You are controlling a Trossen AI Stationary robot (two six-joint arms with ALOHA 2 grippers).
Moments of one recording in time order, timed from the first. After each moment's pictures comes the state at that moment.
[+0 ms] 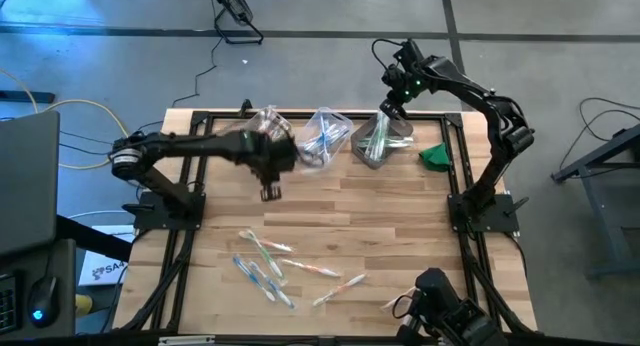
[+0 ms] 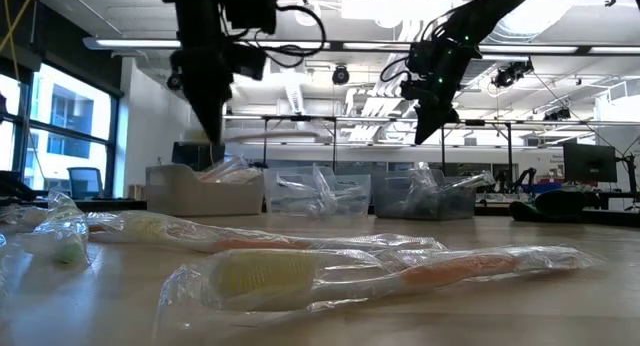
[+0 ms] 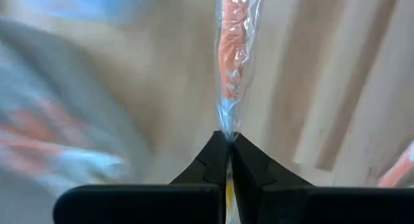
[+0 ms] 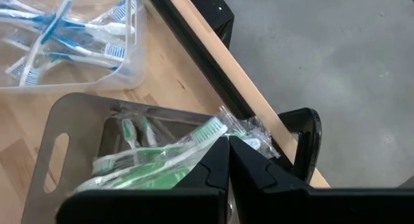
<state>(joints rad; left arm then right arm) 0.25 1.50 1.22 -1.01 -0.09 0.03 -0.98 1.73 1.49 -0.84 -0.19 -0.29</state>
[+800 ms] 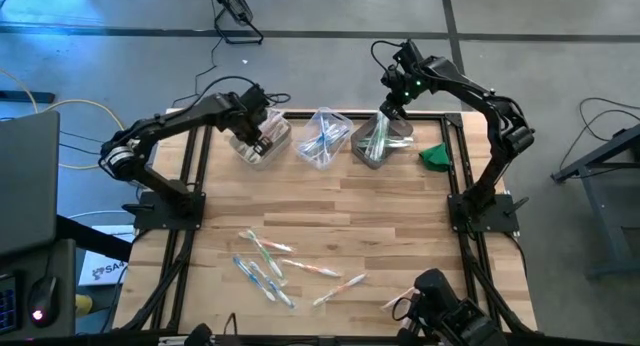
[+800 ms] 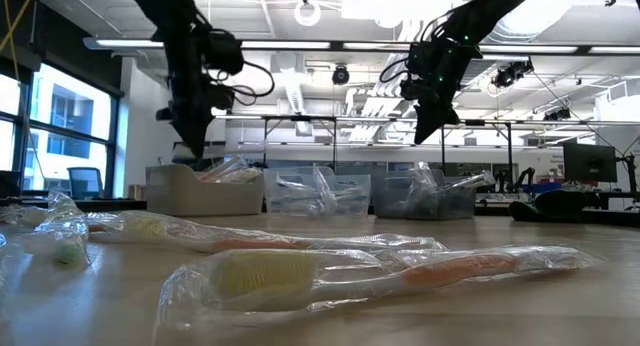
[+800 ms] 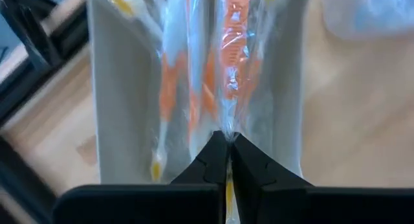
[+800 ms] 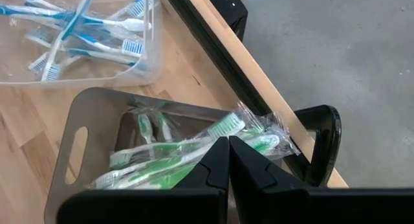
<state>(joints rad) 0.73 1.46 1.12 -0.88 -0.08 -0.11 -0.98 1.73 1.49 -0.86 -0.24 -0.28</state>
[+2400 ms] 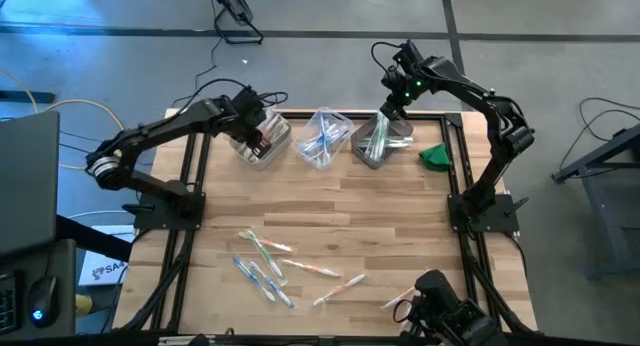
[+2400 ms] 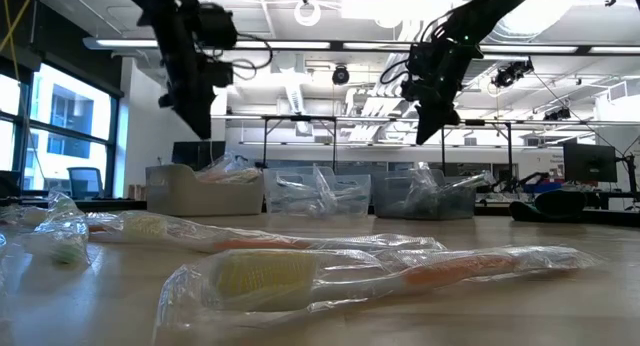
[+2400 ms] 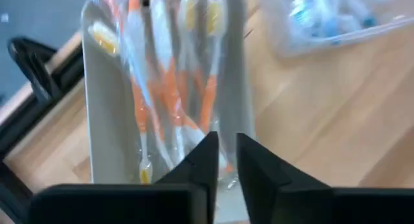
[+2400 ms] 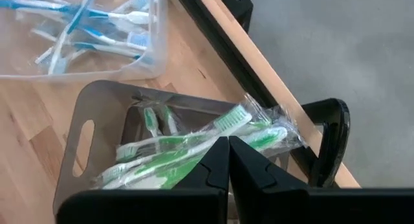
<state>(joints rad) 0.67 1.31 1.09 -0.84 -0.07 -0.08 -0.98 1.73 1.49 -0.89 -0.25 -0.28</state>
